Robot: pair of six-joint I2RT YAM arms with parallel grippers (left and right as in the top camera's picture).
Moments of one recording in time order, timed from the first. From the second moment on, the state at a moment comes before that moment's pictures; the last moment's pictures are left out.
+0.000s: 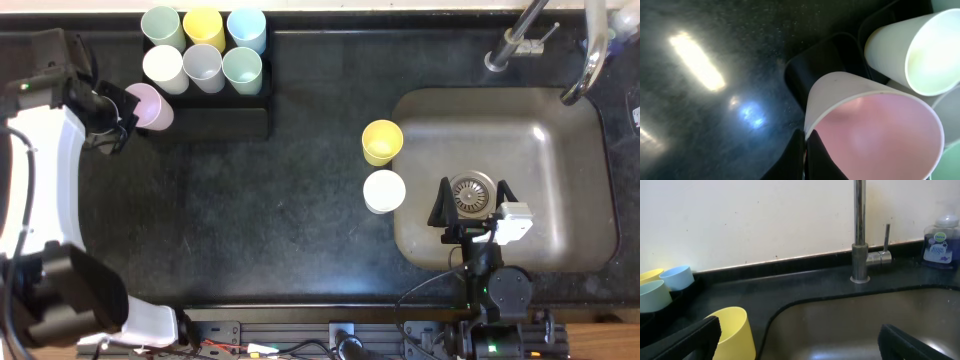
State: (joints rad) left arm 0.24 1.70 1.48 -1.02 0.05 -0.86; right arm 0.04 0.01 0.02 -0.02 0.02 0.20
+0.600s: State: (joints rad) left arm 0.24 1.83 1.52 -1.00 0.07 -0.86; right arm 0.04 0.01 0.02 -0.02 0.02 0.20
